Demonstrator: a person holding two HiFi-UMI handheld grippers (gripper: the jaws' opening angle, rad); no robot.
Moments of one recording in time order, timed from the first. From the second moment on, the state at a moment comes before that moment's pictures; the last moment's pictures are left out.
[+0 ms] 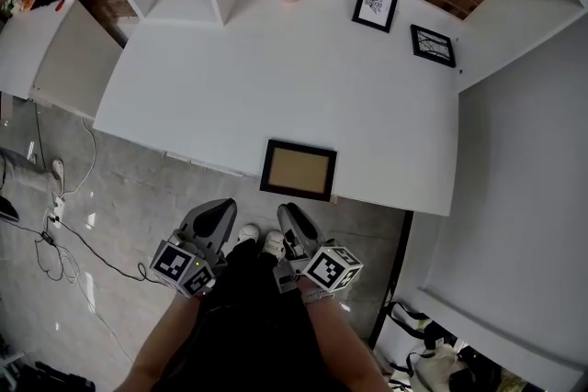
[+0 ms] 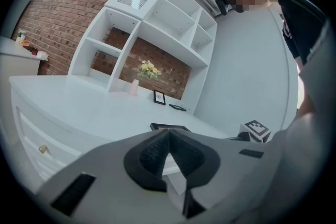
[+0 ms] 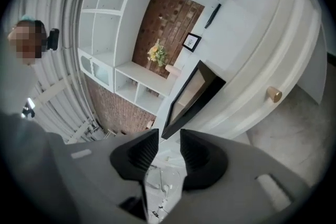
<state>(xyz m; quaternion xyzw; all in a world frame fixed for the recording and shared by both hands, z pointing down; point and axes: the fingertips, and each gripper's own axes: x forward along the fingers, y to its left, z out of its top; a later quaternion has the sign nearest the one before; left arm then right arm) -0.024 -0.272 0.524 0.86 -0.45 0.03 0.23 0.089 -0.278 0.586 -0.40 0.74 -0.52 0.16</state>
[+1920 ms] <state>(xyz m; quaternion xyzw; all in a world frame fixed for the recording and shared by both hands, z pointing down) -0.042 -0.278 0.550 0.86 -0.45 0.02 0.25 0.093 -0.315 0.602 -0.42 0.58 -0.61 0.35</state>
